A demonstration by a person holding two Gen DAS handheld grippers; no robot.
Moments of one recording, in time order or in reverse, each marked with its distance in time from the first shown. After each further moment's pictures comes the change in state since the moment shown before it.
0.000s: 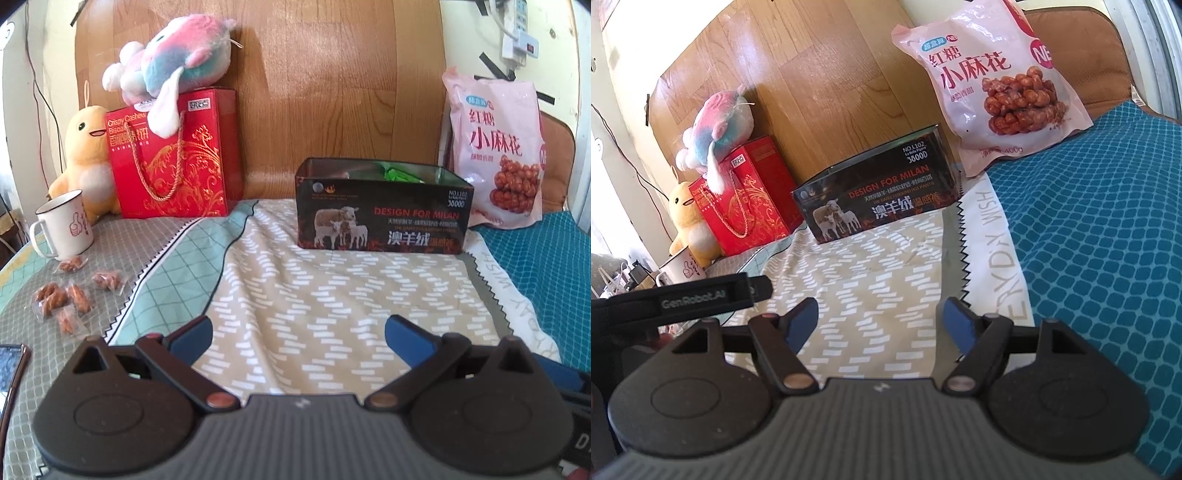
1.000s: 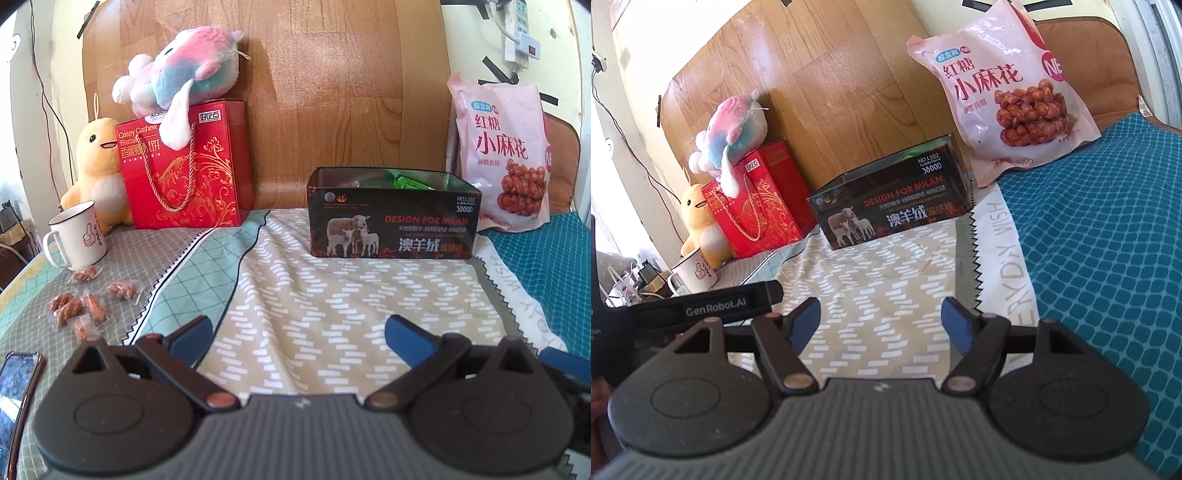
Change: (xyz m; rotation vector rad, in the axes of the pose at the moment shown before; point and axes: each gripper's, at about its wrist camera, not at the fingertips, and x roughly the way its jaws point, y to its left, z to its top) left arm -0.007 0.005 0.000 0.014 -0.037 0.037; right arm -0.008 0.007 0.003 -0.013 -0.016 0.009
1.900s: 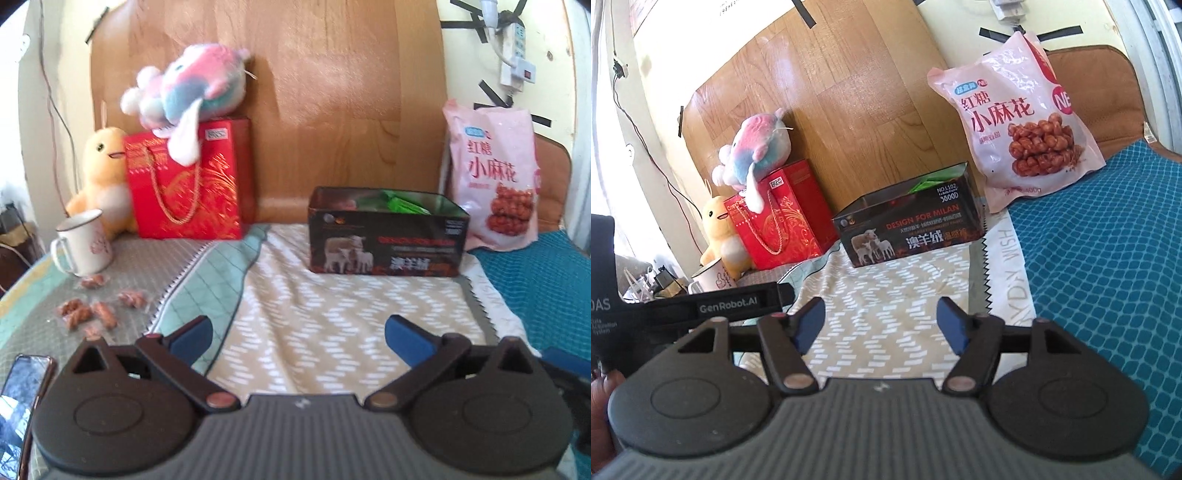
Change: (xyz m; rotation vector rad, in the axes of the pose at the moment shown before) left arm -0.027 0.007 0.006 -0.031 -0.041 -0.015; right arm -0.027 0.014 0.008 -0.035 -0.055 0.033
